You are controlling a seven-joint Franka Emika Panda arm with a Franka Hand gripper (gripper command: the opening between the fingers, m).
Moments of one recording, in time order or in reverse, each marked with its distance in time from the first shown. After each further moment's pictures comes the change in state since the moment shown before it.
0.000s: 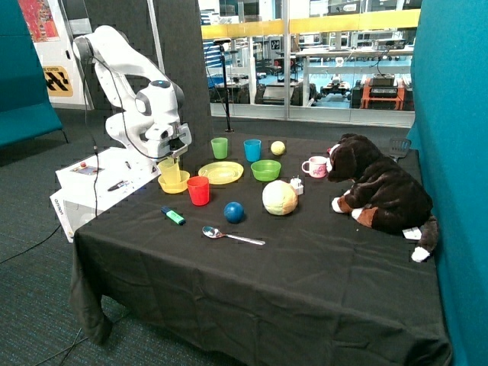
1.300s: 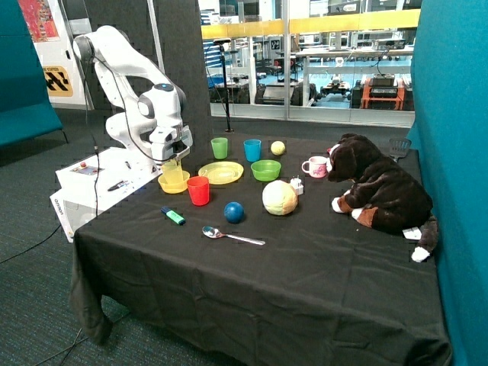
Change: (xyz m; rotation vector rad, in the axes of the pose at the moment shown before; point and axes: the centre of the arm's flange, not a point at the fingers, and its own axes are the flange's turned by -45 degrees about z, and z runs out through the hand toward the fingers) arm 0.003 -0.007 0.011 0.008 -0.012 -0.067
